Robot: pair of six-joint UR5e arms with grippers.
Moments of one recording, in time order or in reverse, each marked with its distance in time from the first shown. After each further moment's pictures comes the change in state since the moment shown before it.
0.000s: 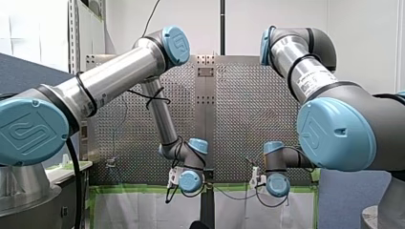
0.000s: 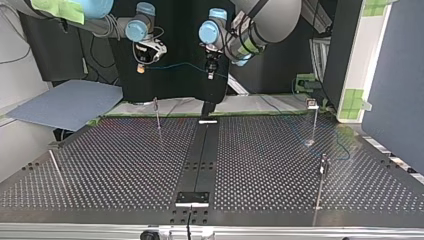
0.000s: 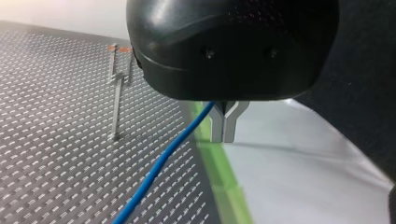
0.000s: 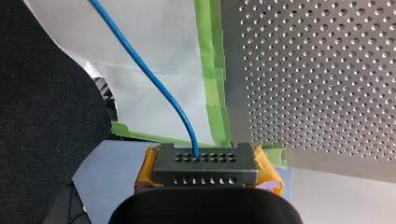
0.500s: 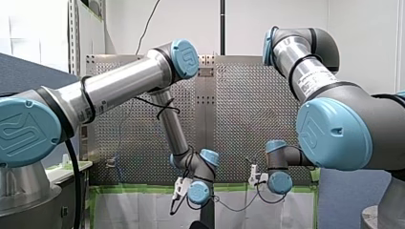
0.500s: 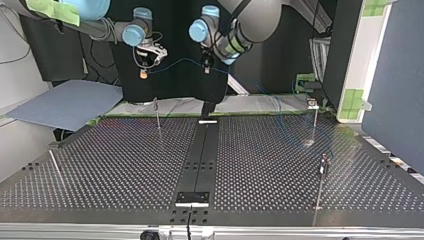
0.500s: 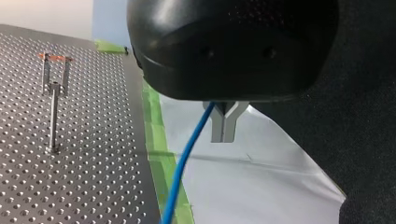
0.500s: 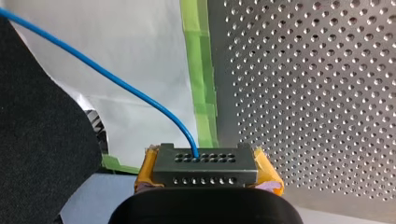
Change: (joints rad) left arm -0.067 -0.111 0.129 -0.129 -0.082 -0.036; right arm -0.027 0.000 -0.037 0.012 -0.126 -0.026
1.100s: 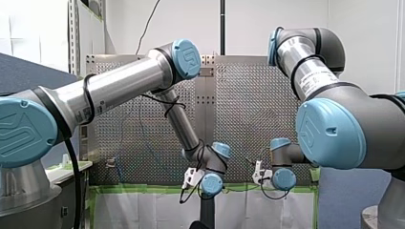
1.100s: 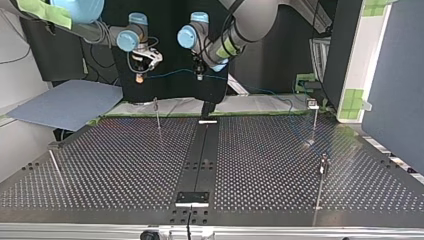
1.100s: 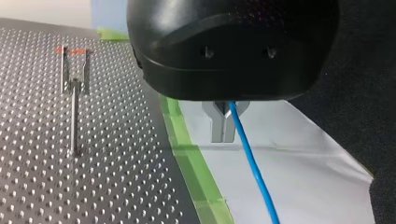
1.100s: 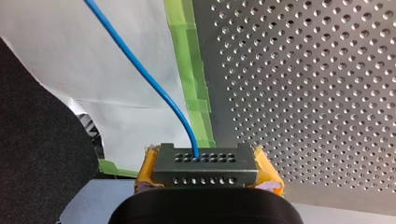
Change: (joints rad) left arm -0.031 -0.005 0.145 -0.103 -0.077 0.084; right arm -0.050 -0.002 -0.039 0.035 -0.047 0.040
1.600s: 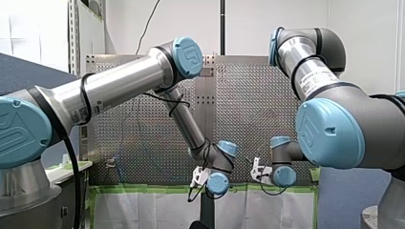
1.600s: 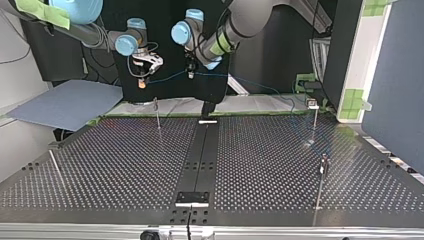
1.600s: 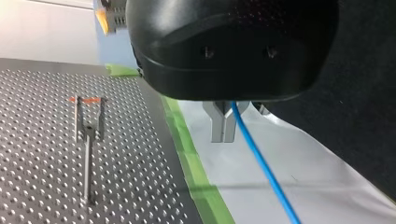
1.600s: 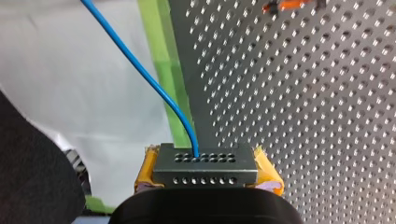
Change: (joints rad) left arm -0.044 0.000 0.039 -0.010 0.041 0.001; right arm -0.008 0.000 -0.045 0.006 -0.097 0.005
